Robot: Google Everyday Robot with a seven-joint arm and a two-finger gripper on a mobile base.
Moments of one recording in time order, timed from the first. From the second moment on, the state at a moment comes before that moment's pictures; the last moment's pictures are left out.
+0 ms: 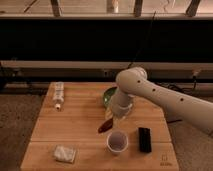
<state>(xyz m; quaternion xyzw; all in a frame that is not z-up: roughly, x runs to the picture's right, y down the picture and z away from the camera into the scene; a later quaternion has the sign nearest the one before) 0.035 0.165 0.678 -0.36 -0.27 -0.22 0.87</state>
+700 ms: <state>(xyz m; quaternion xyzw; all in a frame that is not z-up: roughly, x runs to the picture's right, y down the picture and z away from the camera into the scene) 0.045 0.183 0.648 -0.34 -0.29 -0.22 0.87</state>
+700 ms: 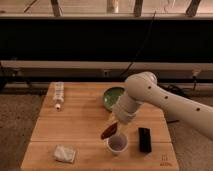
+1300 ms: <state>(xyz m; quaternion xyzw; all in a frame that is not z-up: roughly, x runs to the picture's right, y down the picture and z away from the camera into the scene) 0.069 0.199 0.647 -0.35 -0.28 -0.19 0.88</state>
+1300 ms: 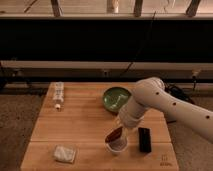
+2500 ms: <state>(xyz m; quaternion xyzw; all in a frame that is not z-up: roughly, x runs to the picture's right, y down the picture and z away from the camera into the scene) 0.080 0.202 0.650 -0.35 -0.28 -0.18 0.88</state>
